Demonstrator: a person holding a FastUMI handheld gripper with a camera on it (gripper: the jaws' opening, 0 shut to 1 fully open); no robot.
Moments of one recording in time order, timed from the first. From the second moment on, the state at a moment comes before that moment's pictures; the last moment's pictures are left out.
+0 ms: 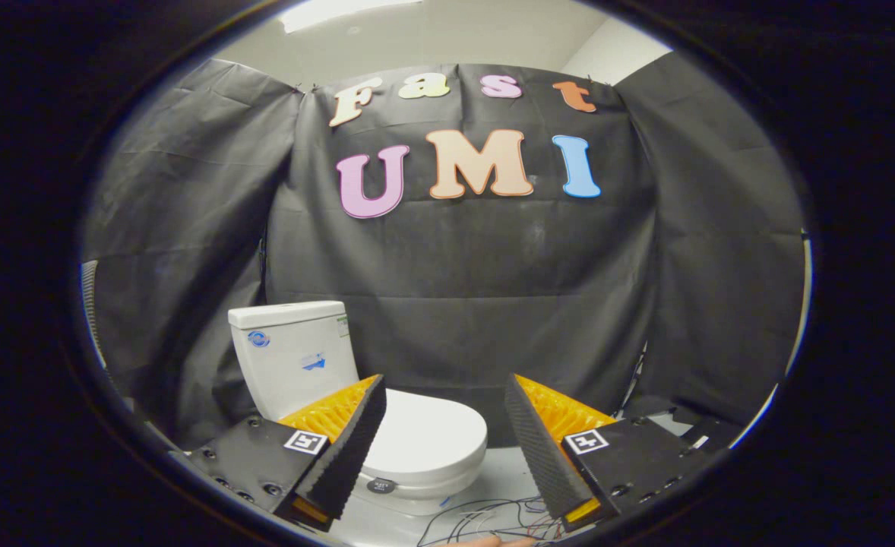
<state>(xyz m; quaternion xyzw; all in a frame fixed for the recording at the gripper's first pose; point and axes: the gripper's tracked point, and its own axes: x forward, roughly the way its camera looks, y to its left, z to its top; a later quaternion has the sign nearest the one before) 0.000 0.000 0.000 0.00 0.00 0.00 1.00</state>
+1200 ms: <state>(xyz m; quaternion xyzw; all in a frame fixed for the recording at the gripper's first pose) 0.038 0.004 -0.009 -0.01 0.03 0.00 1.00</state>
